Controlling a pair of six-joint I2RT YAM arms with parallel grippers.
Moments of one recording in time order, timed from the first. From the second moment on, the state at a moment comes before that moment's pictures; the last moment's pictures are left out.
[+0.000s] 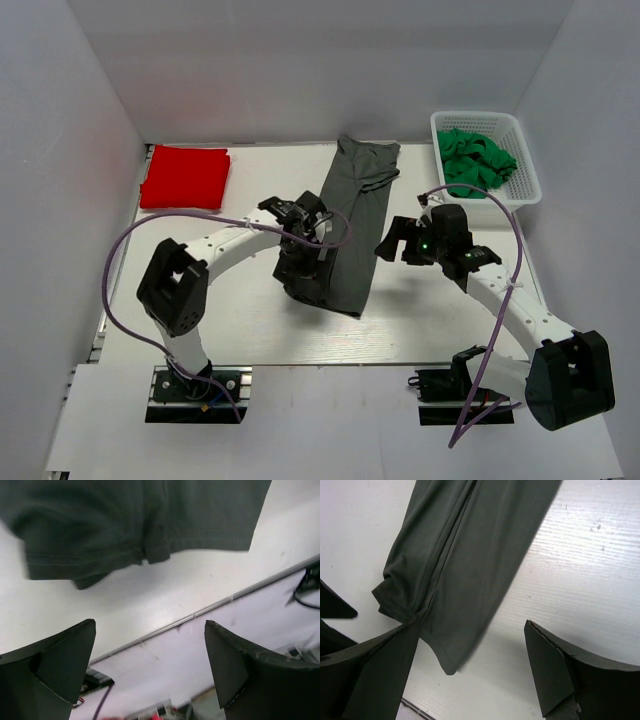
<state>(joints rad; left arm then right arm) -0.72 1.78 1.36 -0.99 0.29 -0.42 0.35 1.13 0.72 -0.26 -0.27 0.42</state>
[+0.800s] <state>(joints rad) -0.56 1.68 0.97 -0.55 0.26 -0.55 0.54 1.42 0.71 -0.43 -0.42 0.64</state>
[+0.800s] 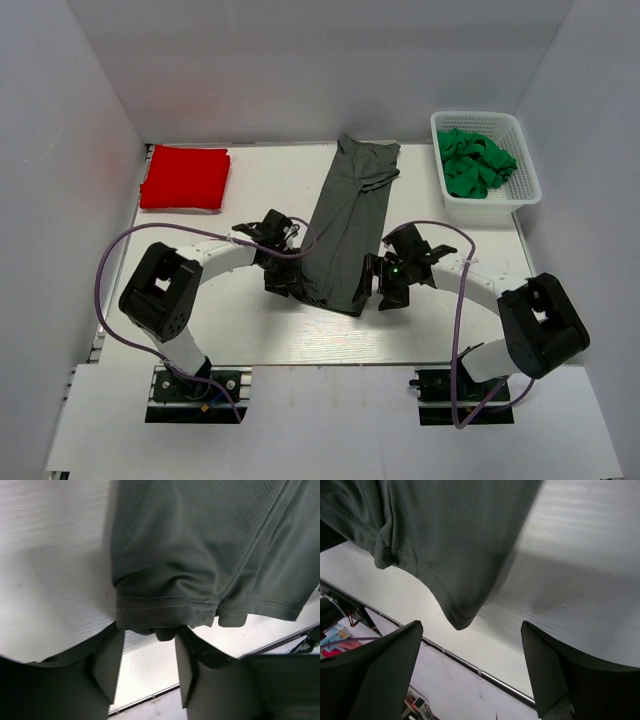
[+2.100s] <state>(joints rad) -0.58 1.42 0.82 -0.49 0.42 -0.57 0.65 1.42 0.80 -0.57 -0.38 0.69</state>
